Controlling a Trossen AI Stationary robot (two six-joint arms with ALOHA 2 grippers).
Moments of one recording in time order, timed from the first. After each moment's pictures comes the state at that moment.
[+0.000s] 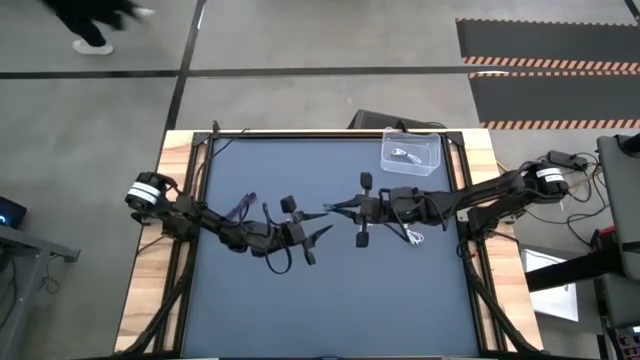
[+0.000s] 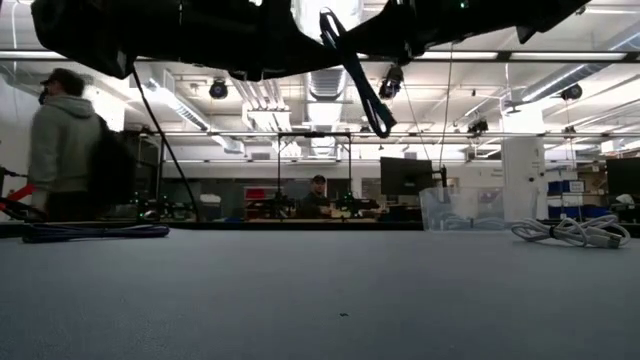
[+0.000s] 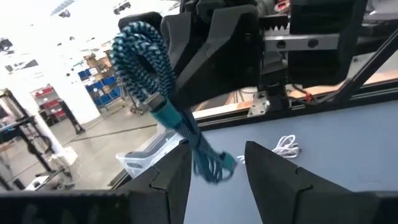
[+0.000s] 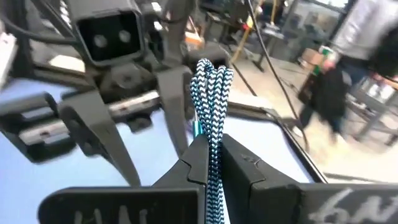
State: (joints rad) left arm -0.29 1.68 0.70 1.05 -0.68 0.35; right arm 0.09 1.41 0.76 0.50 0.19 -0.24
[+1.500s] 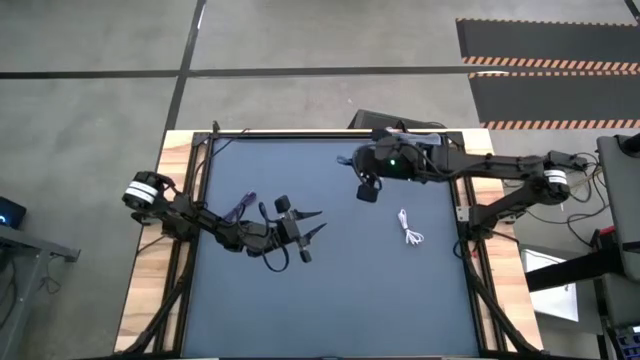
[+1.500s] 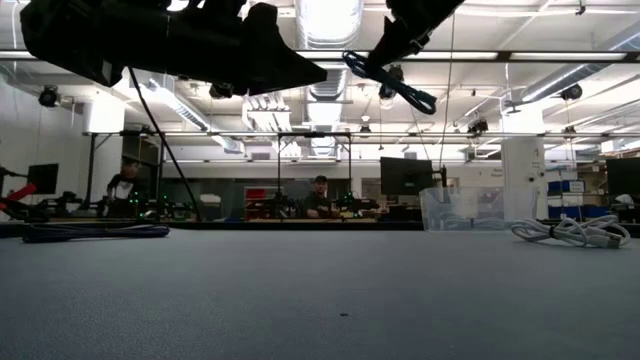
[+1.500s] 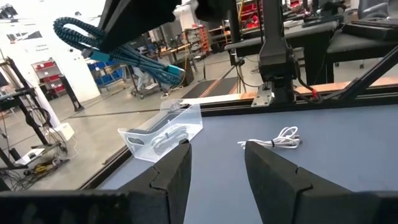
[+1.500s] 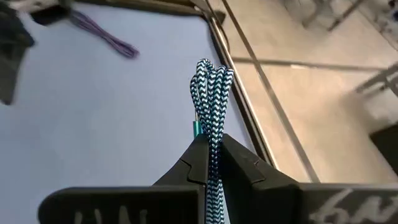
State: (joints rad) left arm -0.30 1.66 0.63 1.05 -0.72 0.21; right arm -0.17 1.39 1.26 -0.48 0.25 -0.22
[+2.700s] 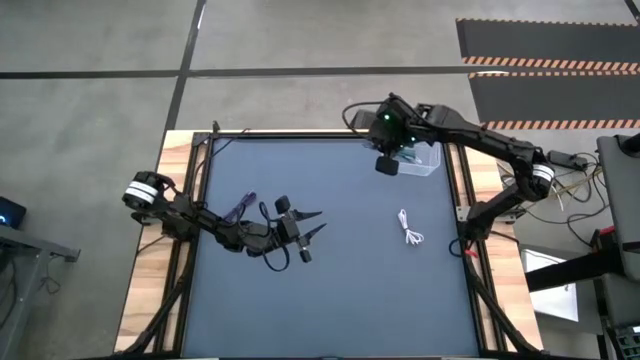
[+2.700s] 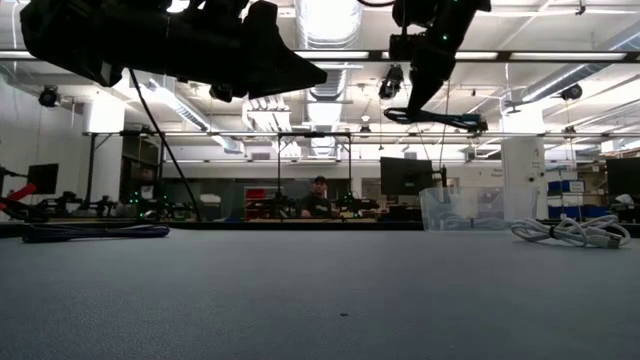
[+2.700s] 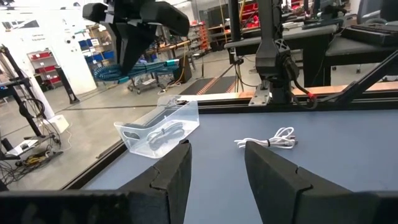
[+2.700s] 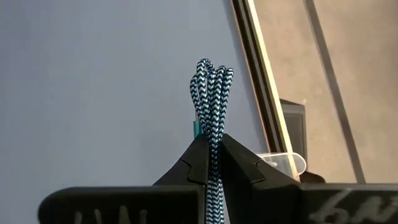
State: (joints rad) left arm -0.30 1.66 0.63 1.04 -0.72 0.16; right arm -0.53 1.51 1.45 -0.96 0.02 -0.37
